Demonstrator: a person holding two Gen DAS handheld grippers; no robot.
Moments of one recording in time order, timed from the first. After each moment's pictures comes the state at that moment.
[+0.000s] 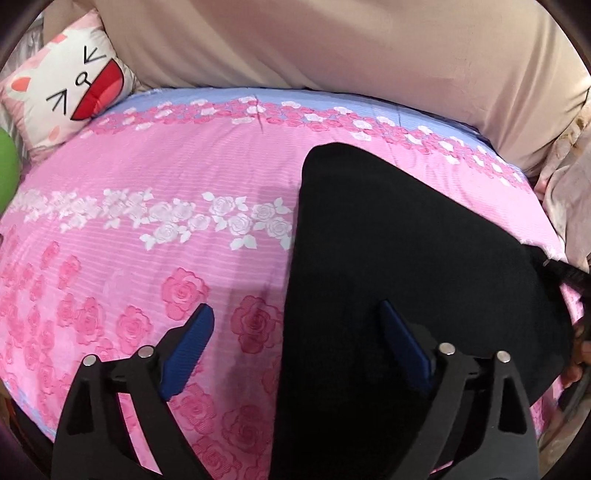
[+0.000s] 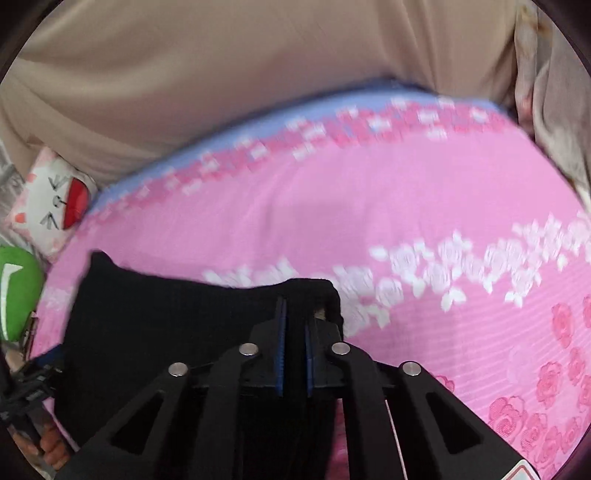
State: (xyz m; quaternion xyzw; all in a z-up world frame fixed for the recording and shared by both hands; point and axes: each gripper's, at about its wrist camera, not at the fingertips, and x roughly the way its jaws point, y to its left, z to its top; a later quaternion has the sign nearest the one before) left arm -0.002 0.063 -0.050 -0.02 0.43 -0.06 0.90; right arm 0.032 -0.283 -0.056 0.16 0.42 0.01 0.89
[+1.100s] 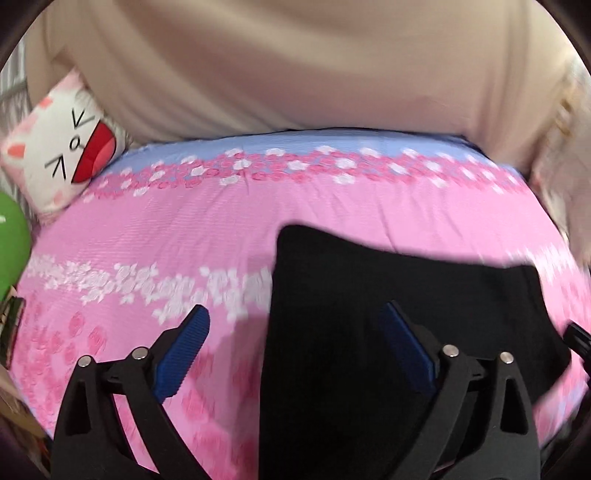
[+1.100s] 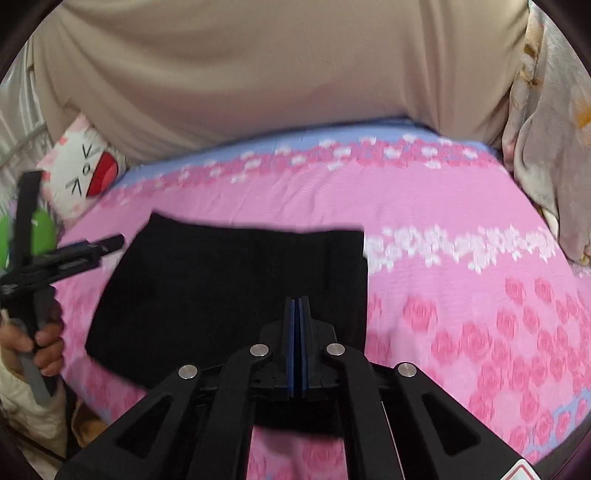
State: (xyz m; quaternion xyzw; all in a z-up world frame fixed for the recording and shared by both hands) left arm -0.006 0.029 -0.001 0.06 0.38 -0.06 0.92; right arm -0.070 -0.224 -0.008 0.08 0.40 0.02 0.91
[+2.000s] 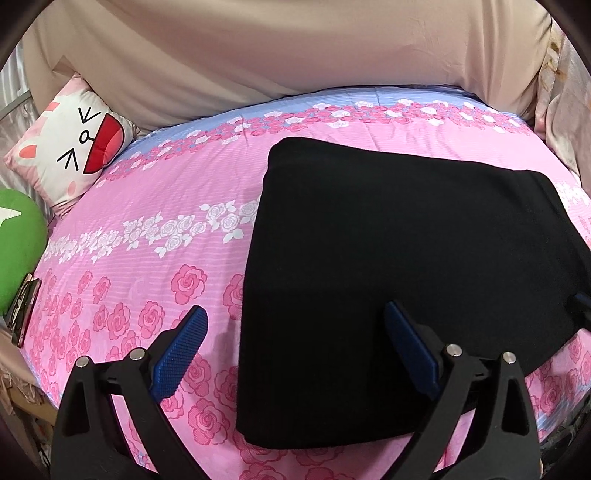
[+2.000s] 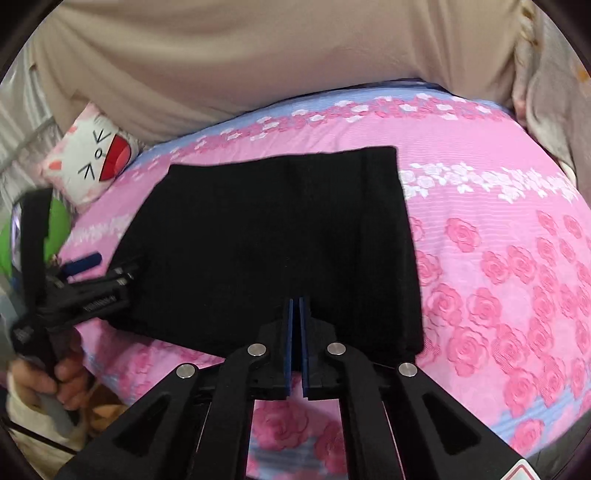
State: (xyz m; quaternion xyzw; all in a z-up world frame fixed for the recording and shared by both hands) left arm -0.046 0.017 -0.048 0.11 0.40 -0.03 0.91; right arm -0.093 -0.201 -0.039 0.12 0.41 0.04 0.90
